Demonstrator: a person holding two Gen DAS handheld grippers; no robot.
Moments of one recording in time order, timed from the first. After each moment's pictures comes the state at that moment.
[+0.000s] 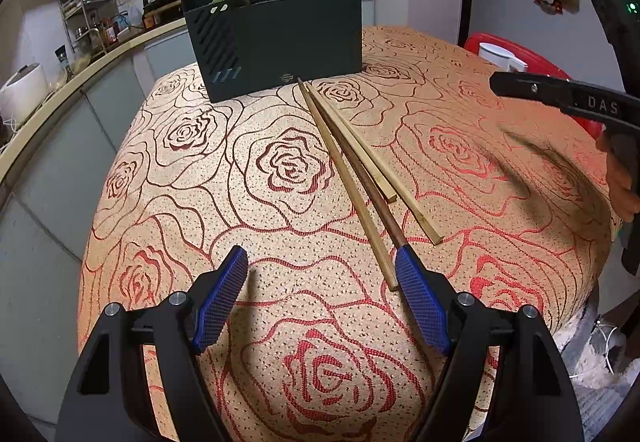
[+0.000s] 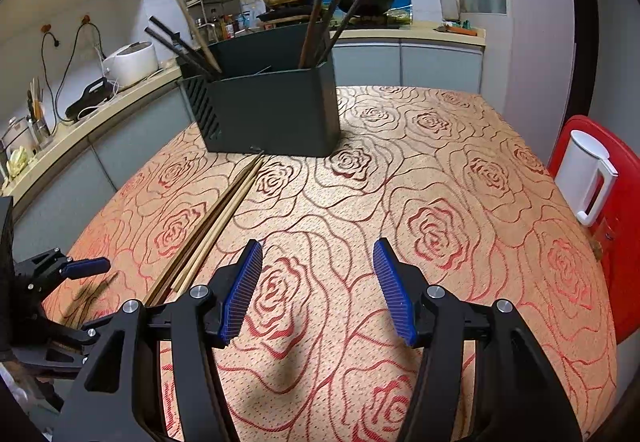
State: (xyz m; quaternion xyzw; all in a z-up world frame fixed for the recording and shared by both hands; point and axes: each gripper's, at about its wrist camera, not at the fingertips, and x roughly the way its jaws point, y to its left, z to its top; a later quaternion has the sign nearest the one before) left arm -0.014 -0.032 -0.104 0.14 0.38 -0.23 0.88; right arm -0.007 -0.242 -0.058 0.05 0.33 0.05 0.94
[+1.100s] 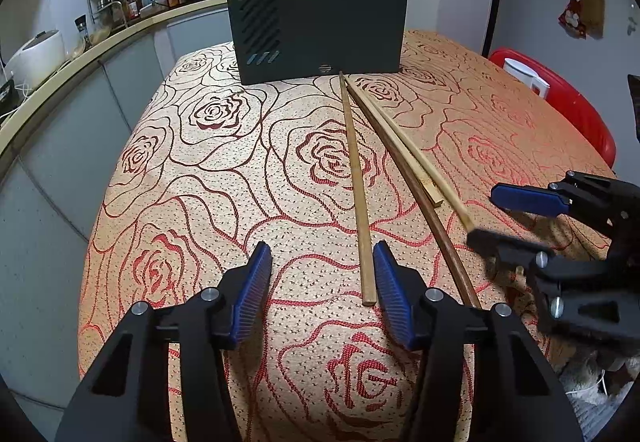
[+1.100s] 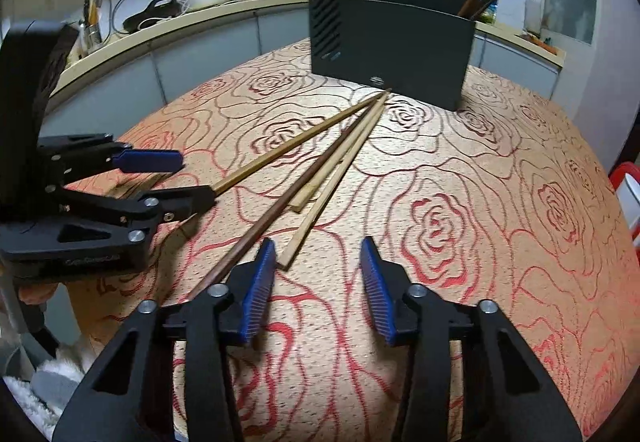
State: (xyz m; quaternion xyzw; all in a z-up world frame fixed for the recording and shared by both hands) left arm 0.003 -0.012 -0.109 0.10 0.40 -0.20 0.89; right arm -0.022 -0.142 -0.103 -0.05 0.38 0.14 0.91
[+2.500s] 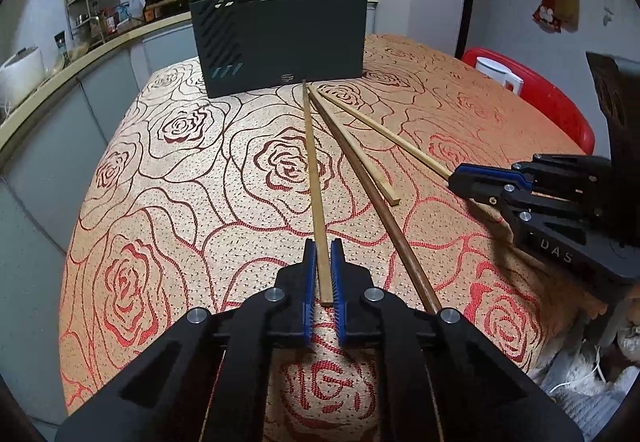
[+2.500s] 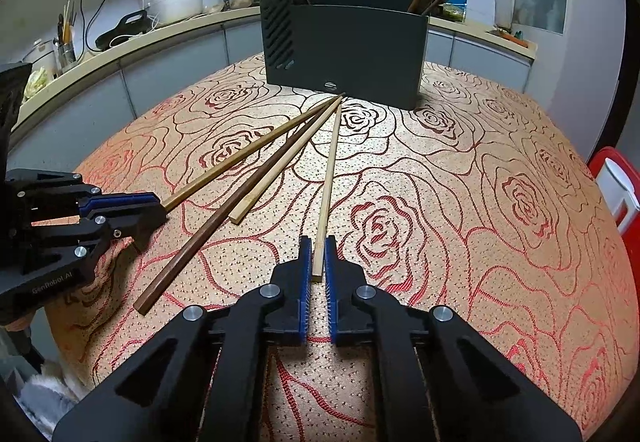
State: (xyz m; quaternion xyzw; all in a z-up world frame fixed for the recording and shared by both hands) left arm -0.007 -0.029 -0.109 0.10 0.38 -0.24 0.89; right arm -0.015 -0.166 -0.105 -0.03 0.36 0.10 0.93
